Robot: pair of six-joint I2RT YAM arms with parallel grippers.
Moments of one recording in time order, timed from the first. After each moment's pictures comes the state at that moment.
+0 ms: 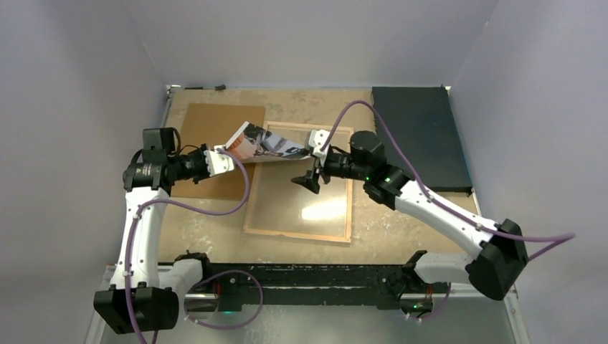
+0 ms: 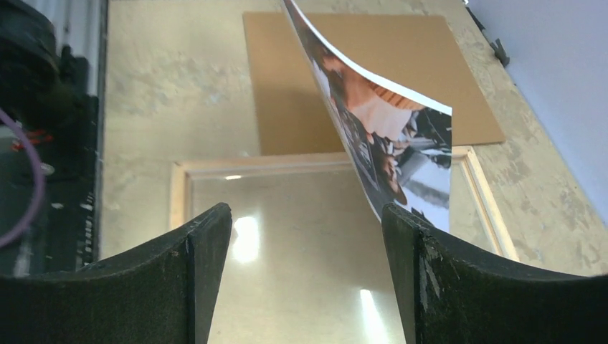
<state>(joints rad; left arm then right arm) 0.10 1.02 1.09 -0.94 0.76 1.33 0.75 1.22 0.98 0.03 -0.52 -0.24</state>
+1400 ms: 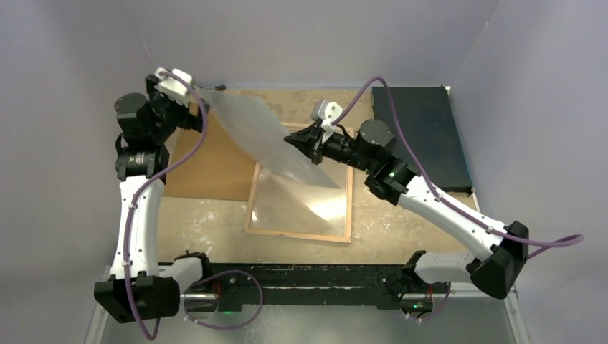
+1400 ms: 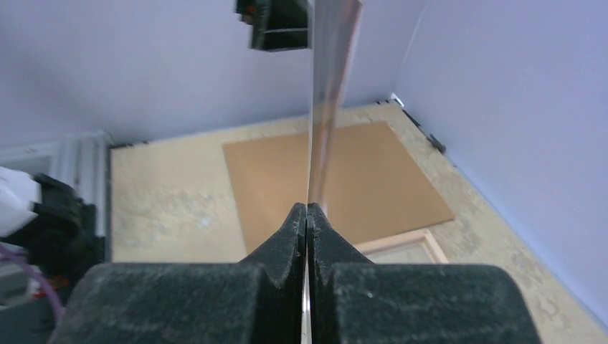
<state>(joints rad) 0.11 1.08 1.20 -0.29 0.46 0.42 0.82 1.26 1.14 0.18 -0.37 -0.12</state>
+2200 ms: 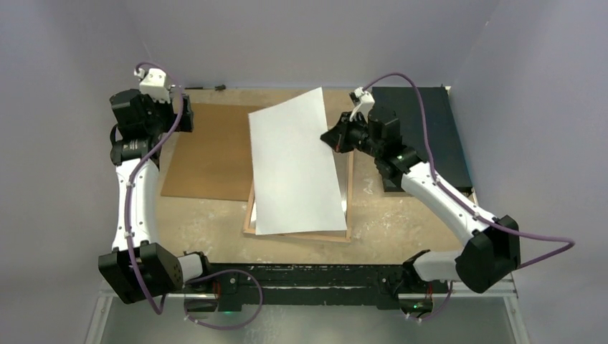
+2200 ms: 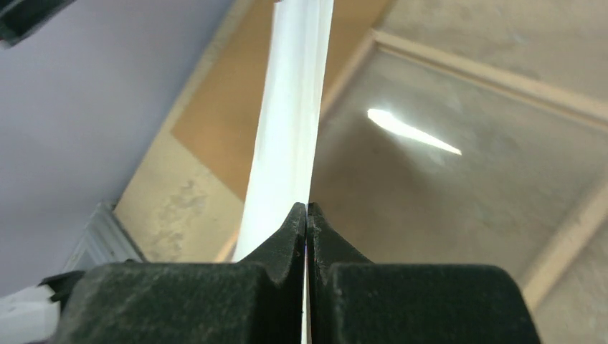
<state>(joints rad) 0.27 1.23 1.25 -0.33 0.27 0.14 0.53 1.30 1.12 -0.10 -0.28 0.45</state>
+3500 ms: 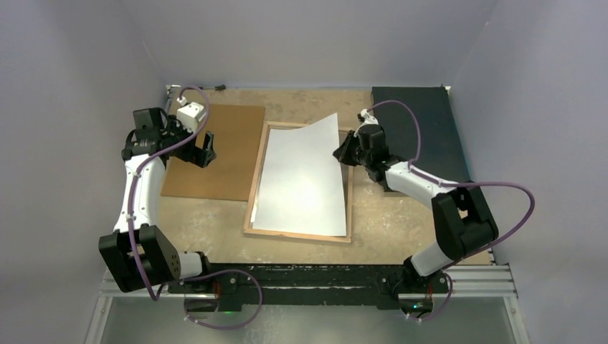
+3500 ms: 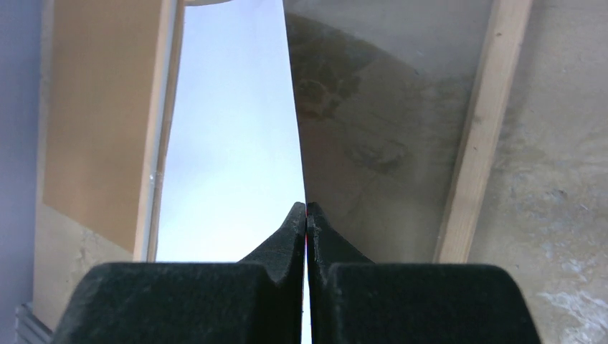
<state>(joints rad) 0.25 1.31 1.16 -0.67 0.54 0.51 0.43 1.55 0.91 0.09 -0.09 0.62</state>
